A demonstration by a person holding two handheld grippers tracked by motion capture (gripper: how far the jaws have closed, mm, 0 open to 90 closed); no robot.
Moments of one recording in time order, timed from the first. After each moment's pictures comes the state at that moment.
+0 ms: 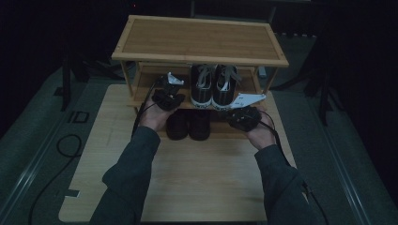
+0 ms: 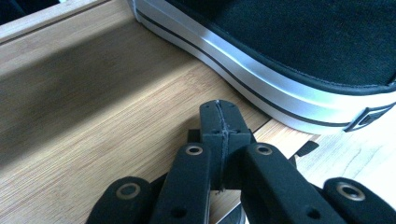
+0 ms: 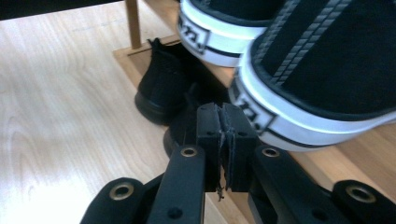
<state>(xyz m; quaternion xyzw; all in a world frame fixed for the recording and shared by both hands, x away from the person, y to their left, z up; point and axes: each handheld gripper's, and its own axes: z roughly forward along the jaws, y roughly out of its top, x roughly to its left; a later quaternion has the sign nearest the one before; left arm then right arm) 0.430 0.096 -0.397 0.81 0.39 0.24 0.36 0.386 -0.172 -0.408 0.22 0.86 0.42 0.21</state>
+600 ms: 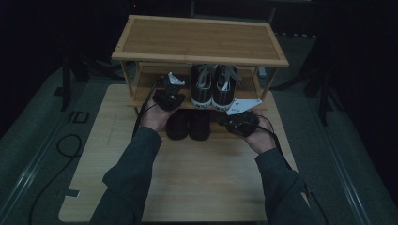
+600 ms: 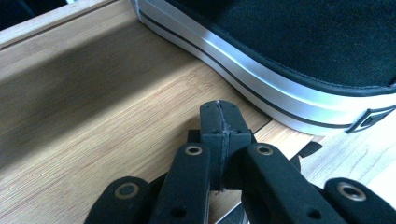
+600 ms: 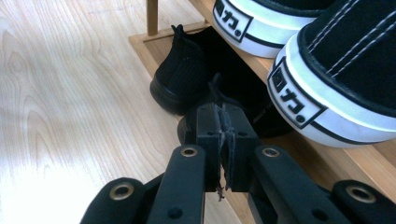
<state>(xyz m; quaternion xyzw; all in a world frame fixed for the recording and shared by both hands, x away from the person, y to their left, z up) 0.428 0.093 -0.396 0.81 0.40 0.25 0.36 0.374 -0.165 -0.413 0.19 0.87 0.40 0.21</state>
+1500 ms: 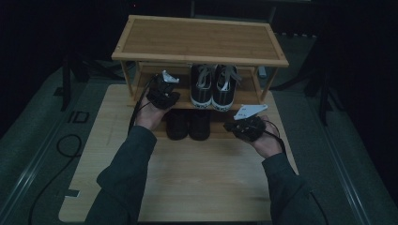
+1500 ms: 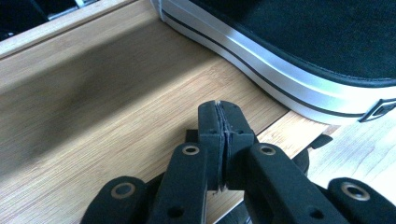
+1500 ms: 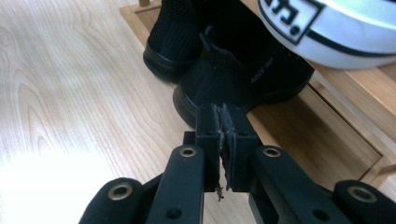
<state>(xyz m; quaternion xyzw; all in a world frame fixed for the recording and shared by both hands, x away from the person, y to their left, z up) 0.425 0.110 -0.387 0.81 0.40 0.25 0.35 0.375 -0.190 -0.434 0.22 0.88 0.38 0.19</state>
